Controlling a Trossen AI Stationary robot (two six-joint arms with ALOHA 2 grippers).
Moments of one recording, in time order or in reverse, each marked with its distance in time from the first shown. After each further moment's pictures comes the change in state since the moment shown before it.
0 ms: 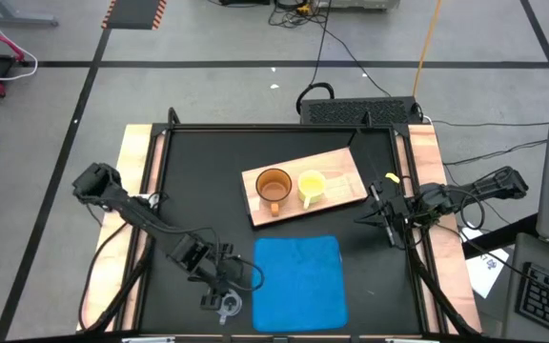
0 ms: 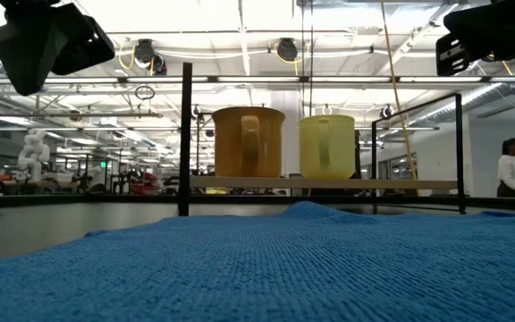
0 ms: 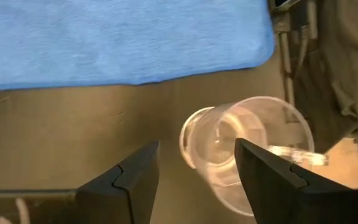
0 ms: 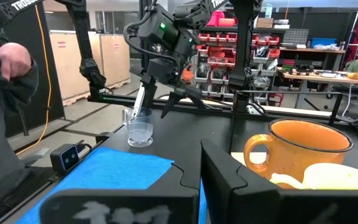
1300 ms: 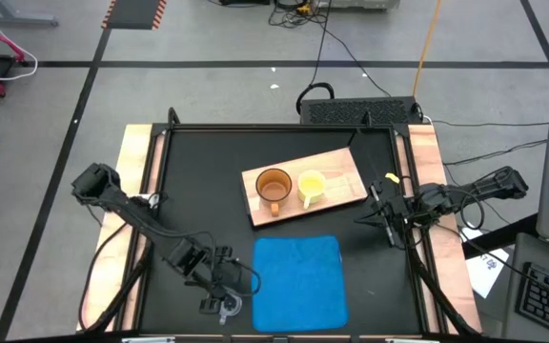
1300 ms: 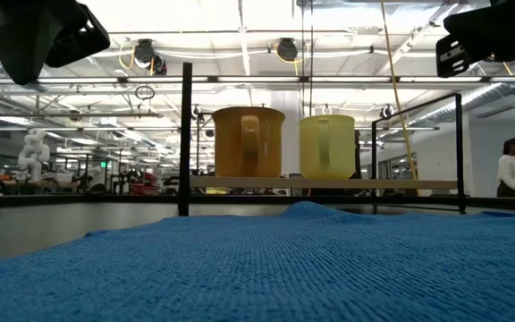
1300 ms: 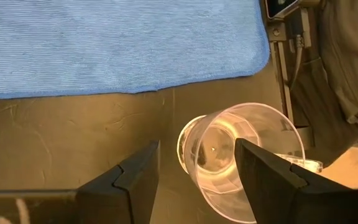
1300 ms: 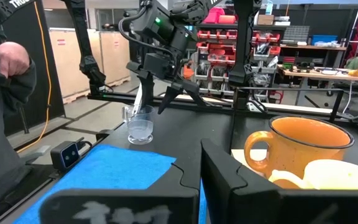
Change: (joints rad) left arm -0.039 -0.001 0.000 0.026 -0.065 -0.021; right arm 0.000 0.000 0.000 -0.011 0.000 0.002
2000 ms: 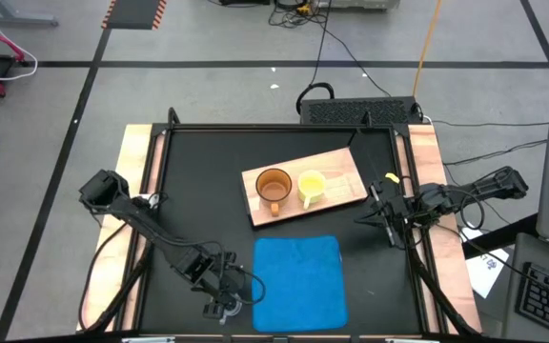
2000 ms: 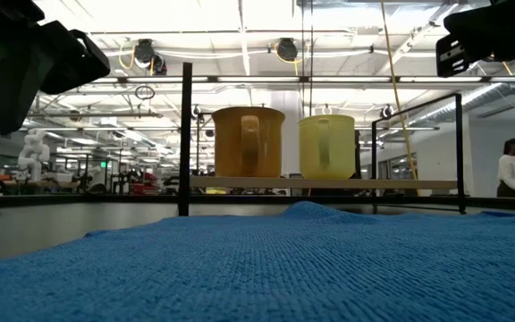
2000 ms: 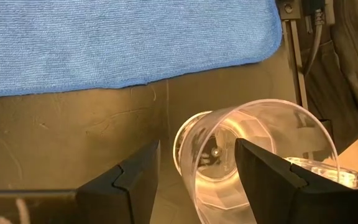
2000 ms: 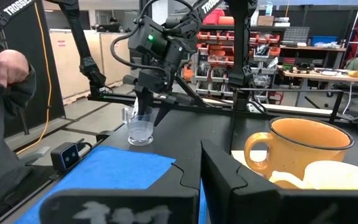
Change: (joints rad) left arm -0.008 0.093 -0.001 0.051 0.025 0.023; right arm 0.000 0.000 0.000 0.004 0.000 0.001
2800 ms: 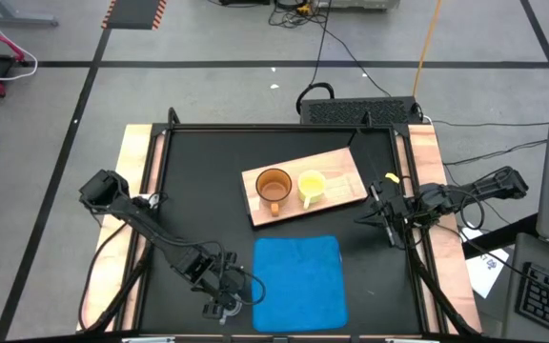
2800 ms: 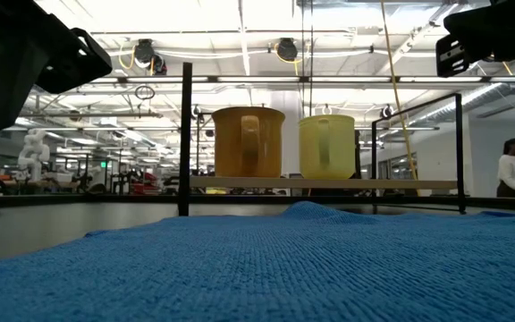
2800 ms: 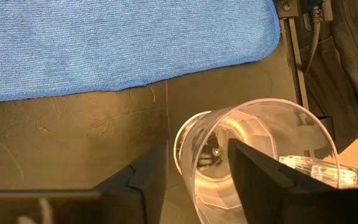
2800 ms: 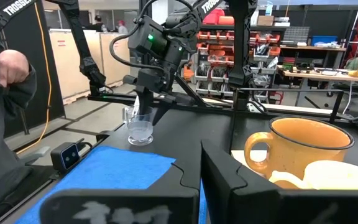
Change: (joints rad) left arm 0.000 0.000 0.000 0.001 0.000 0.025; right arm 0.000 0.000 0.000 -0.001 0.000 0.001
